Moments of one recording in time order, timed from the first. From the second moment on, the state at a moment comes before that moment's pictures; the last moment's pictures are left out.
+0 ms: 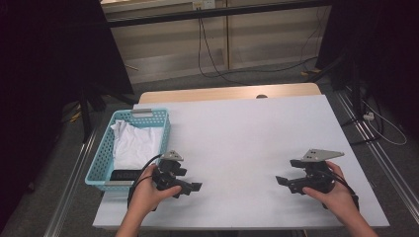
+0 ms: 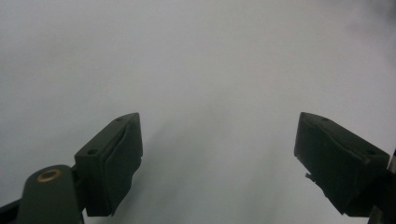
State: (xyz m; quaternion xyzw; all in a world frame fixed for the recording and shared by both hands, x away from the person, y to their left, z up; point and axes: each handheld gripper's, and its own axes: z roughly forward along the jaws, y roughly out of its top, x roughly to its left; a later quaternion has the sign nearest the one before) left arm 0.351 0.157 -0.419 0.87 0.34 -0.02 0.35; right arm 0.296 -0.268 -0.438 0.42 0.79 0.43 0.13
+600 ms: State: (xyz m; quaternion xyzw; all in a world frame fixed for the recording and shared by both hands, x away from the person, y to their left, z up) left arm 0.345 0.155 -0.427 0.87 0.33 -0.02 0.36; right arm 0.292 -0.272 -0.439 0.42 0.79 0.42 0.13
